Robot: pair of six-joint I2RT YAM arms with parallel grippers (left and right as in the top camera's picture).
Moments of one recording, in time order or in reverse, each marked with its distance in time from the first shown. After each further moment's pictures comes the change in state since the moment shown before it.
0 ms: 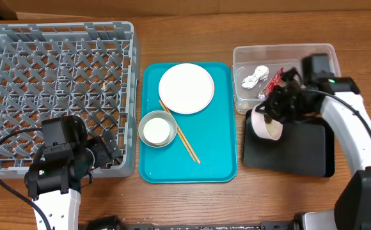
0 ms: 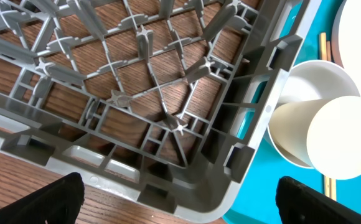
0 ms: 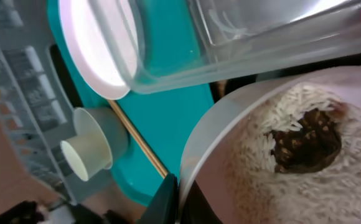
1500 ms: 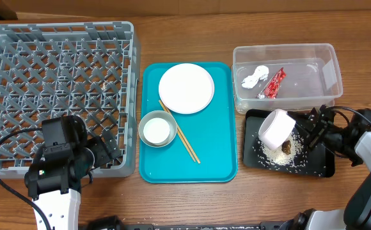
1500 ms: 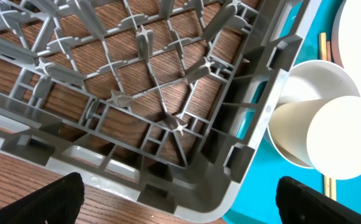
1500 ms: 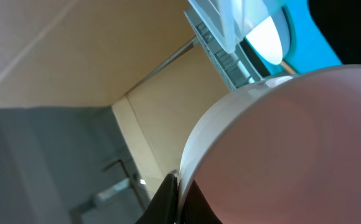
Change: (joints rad) left arm 0.000 0.000 0.000 0.000 0.000 0.000; right arm -0.493 0.000 -0.429 0.301 -0.907 0.272
